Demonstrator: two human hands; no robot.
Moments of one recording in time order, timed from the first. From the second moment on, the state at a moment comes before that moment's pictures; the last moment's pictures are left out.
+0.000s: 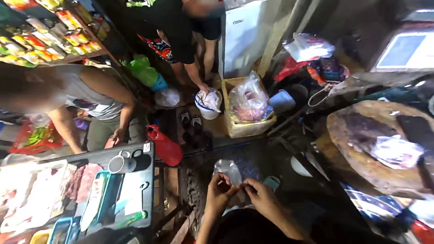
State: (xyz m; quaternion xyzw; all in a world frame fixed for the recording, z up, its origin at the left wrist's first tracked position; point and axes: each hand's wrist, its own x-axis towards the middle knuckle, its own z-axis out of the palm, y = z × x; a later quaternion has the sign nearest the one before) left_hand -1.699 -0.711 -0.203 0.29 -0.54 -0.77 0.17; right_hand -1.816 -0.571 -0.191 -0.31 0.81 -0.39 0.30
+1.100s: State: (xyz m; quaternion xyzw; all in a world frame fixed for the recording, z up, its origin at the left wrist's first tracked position) left_hand -1.831 -0.911 -0.223 0.34 -0.52 -0.76 0.19; right_hand -1.960 -0.784 -0.223 -0.26 0.73 -0.50 0.40
